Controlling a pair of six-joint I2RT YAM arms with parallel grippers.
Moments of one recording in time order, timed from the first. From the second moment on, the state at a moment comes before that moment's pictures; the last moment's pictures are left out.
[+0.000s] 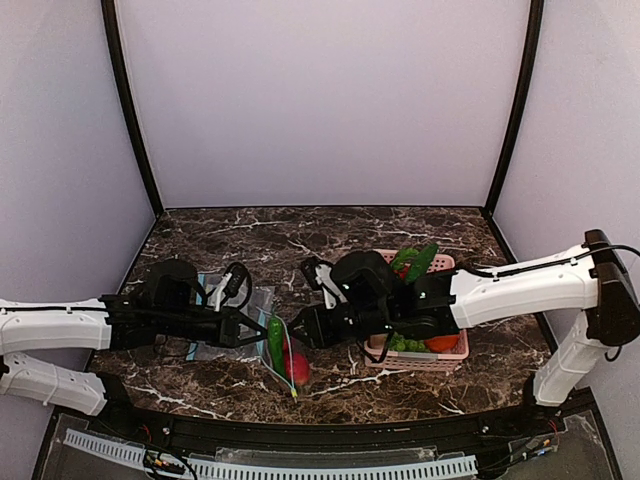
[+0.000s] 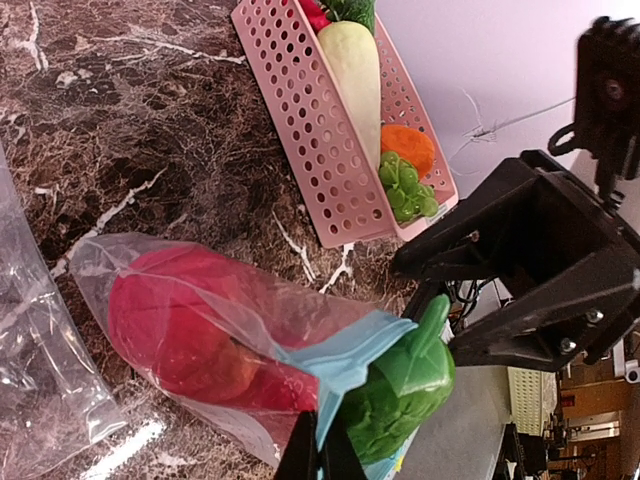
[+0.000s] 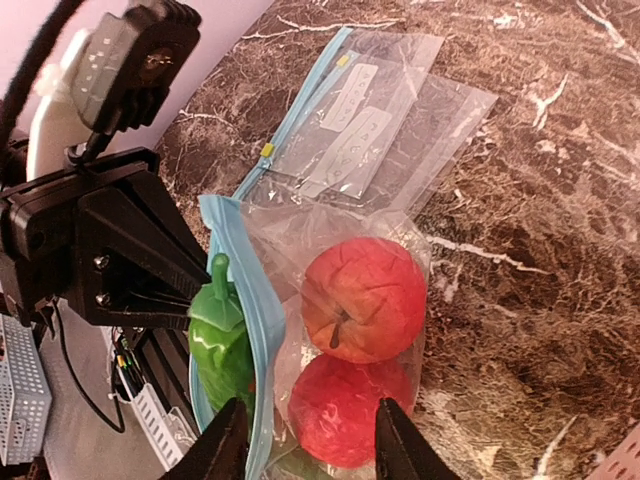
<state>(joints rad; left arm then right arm) -0.81 1.06 0.49 0.01 0.44 -0.73 1.22 1.64 1.10 -0.09 0.00 0.66</state>
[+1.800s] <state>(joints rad) -0.80 1.08 0.56 -0.13 0.41 -0.68 1.30 1.82 1.34 -0.28 0.07 0.59</state>
